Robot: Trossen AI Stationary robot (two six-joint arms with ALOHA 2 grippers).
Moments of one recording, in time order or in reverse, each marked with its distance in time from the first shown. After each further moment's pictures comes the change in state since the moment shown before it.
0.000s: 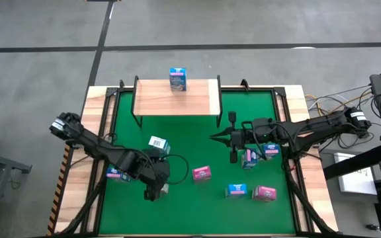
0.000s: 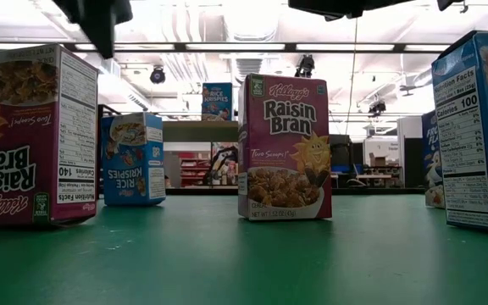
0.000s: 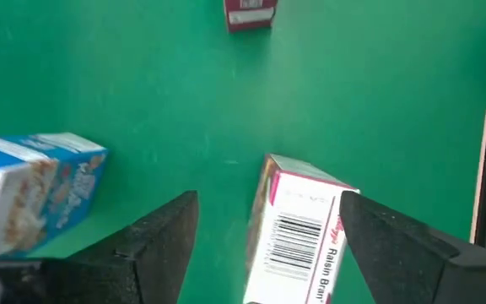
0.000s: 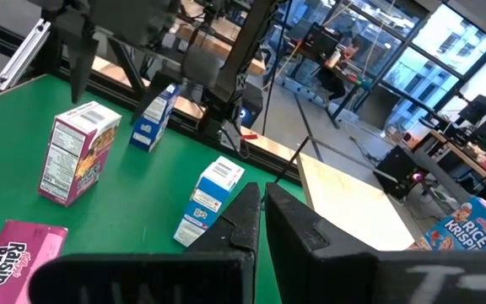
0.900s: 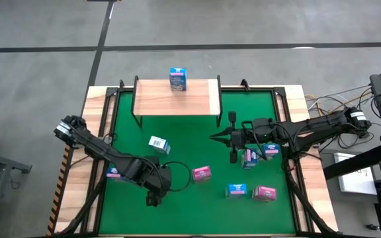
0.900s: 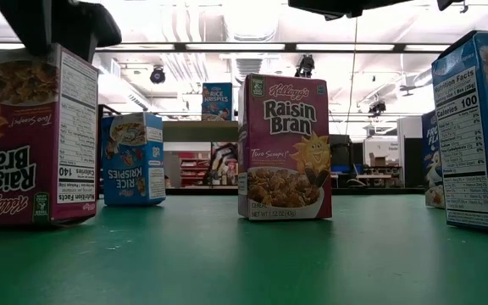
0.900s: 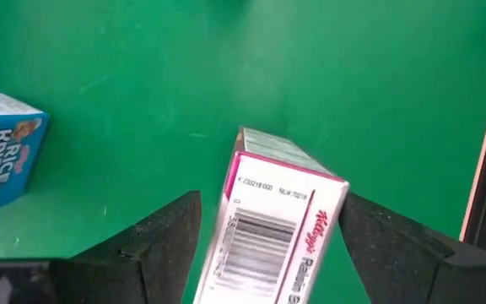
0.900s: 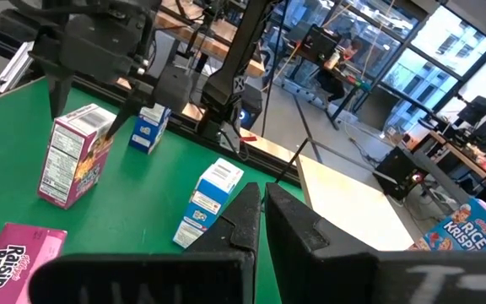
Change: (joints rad) left arm -0.024 0.072 -0.044 0.051 0.077 -0.081; right arm 0.000 0.000 0.000 0.006 0.000 0.000
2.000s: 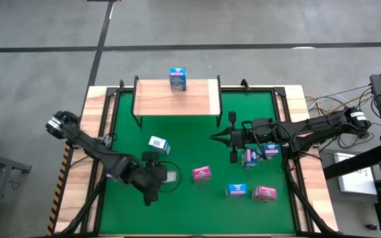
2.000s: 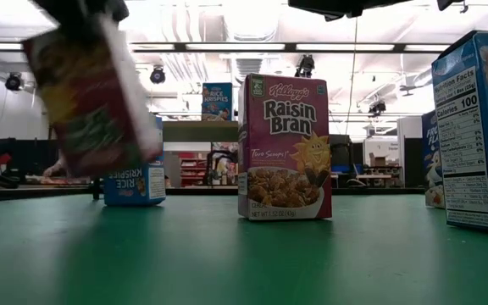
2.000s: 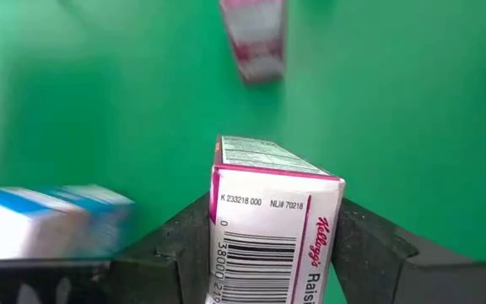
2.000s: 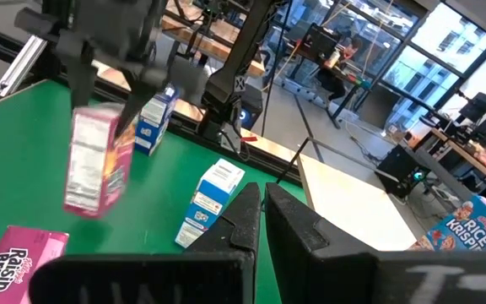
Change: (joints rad) left arm -0.062 -0.147 -0.105 0.145 -0.299 0.141; right arm 0.000 0.000 0.000 0.001 0.000 0.017
